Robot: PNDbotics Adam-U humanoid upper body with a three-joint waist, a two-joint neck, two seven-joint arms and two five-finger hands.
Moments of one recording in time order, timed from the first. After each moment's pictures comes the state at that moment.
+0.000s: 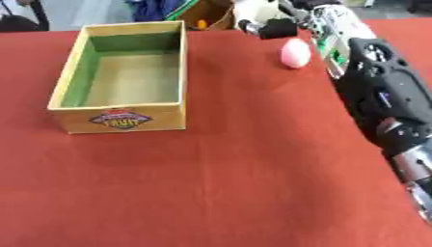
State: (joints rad) left arm -0.22 0.12 0.17 -1.98 -0.13 -0.25 0.70; right arm -1.14 -0.59 0.19 -0.86 0.95 -0.07 0.24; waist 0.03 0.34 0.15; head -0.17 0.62
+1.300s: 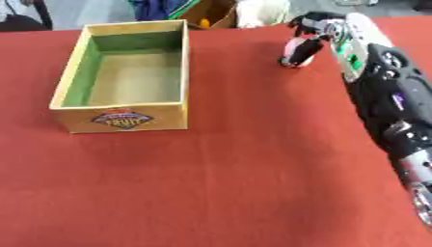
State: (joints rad) left arm -0.22 0.11 0.17 -1.98 -0.13 -0.24 0.70; right arm -1.12 -0.61 0.07 -0.80 0.95 0.10 0.51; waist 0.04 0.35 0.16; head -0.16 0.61
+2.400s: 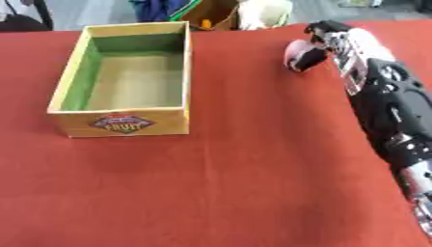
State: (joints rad) left arm -0.23 0.11 0.16 -1.98 -0.12 -0.24 0.69; right arm -1.11 -0.62 0.04 -0.77 1.01 0.18 0.41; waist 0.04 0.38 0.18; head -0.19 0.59
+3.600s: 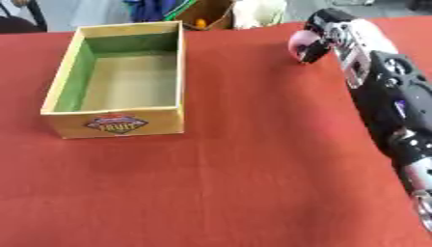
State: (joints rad) left arm -0.23 0.11 0.16 -1.98 -0.12 -0.24 0.69; right arm -1.12 -0.63 0.06 -0.81 0.98 0.16 0.36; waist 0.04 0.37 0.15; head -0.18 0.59
